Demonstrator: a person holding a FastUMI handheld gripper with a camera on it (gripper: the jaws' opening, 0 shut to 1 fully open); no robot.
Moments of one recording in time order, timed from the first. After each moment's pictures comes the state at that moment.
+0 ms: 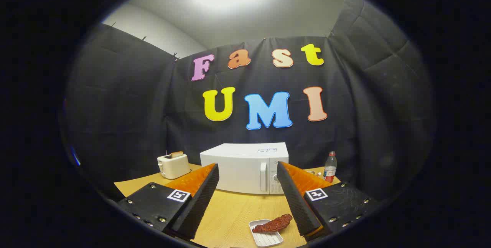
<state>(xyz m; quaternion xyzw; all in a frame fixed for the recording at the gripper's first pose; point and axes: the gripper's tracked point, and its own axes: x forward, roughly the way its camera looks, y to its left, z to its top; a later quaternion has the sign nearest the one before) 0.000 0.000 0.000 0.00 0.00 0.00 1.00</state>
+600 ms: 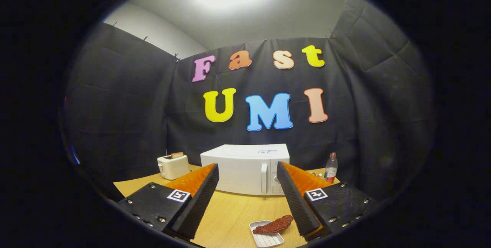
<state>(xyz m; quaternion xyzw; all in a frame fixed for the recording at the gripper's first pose) 0.002 0.005 -0.003 0.00 0.00 0.00 1.00</state>
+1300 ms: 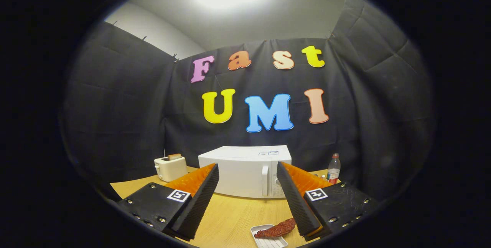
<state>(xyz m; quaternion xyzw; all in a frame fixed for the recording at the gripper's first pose) 0.035 0.008 -0.012 0.00 -0.01 0.00 1.00</state>
